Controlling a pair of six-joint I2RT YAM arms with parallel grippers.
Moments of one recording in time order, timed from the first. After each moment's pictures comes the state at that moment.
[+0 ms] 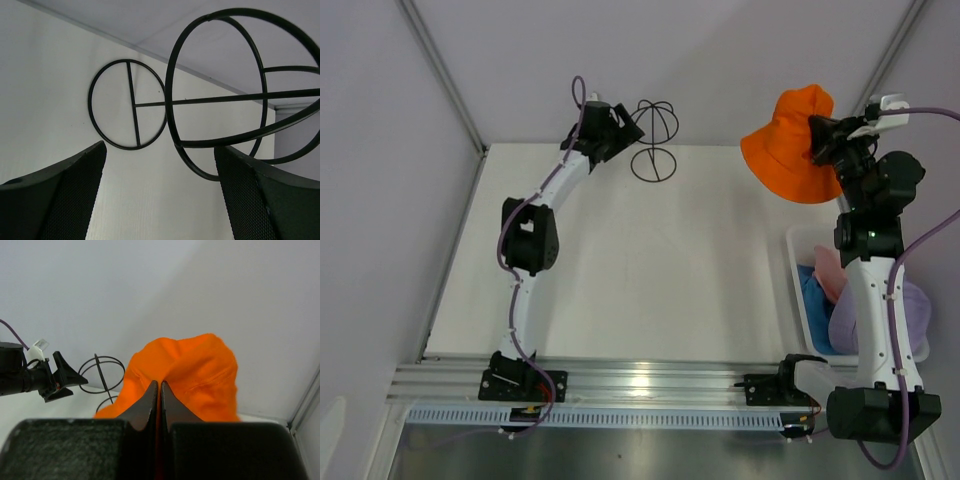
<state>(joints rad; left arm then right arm) -0.31 2.35 2.19 -0.32 0.03 -0.79 -0.09 1.09 1.25 0.14 -0.33 0.13</state>
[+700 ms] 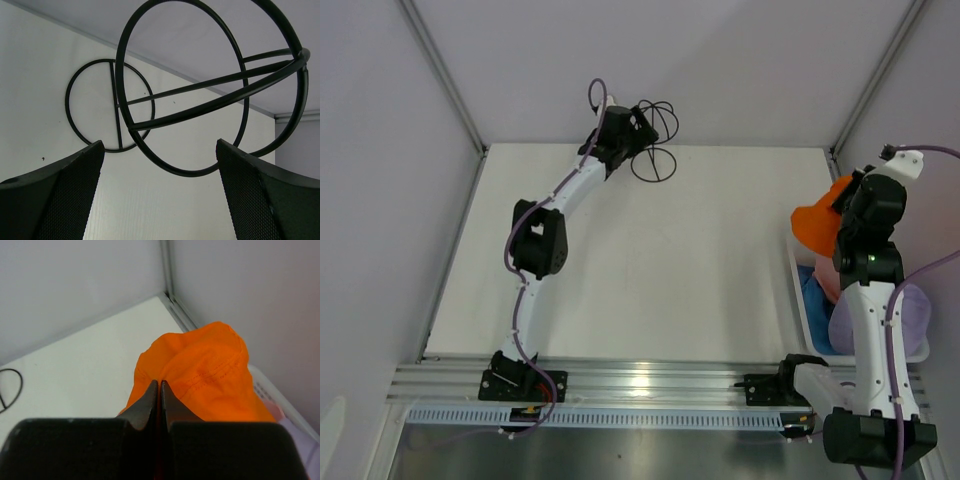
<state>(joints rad) -0.41 2.35 2.16 -0.26 -0.12 -0.81 -0.10 0.98 1.14 -0.29 0.30 0.17</state>
